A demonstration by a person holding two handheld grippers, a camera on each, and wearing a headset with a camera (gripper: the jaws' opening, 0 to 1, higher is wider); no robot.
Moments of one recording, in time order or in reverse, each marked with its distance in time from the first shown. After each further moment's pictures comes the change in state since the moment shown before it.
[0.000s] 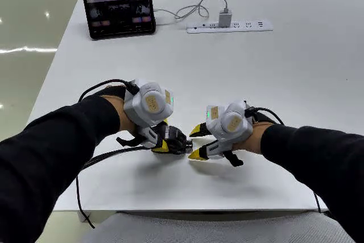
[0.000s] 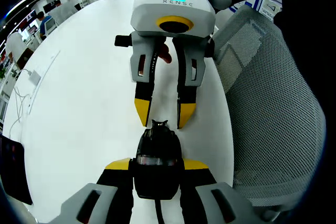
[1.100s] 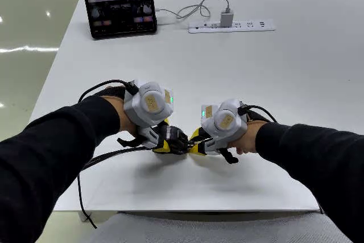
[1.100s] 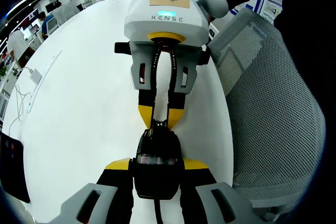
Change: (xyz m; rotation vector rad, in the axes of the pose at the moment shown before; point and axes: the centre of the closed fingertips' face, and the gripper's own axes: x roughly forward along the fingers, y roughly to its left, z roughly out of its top) left arm -0.001 0.001 0.000 -0.016 -0.022 0.000; right arm 0.003 -0.006 -0.007 0.015 0.058 0.007
